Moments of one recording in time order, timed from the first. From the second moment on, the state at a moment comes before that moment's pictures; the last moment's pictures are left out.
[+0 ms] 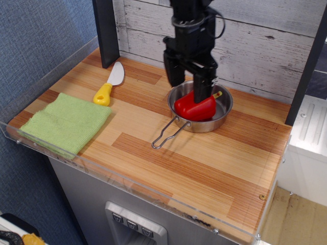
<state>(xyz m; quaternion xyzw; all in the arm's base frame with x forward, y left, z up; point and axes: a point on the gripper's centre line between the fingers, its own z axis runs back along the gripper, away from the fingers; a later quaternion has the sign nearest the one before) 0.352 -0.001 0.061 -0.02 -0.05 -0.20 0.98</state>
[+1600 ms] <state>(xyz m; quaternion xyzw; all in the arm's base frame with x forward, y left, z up) 0.360 -0.018 0.041 -0.02 -0.04 -0.21 0.98</state>
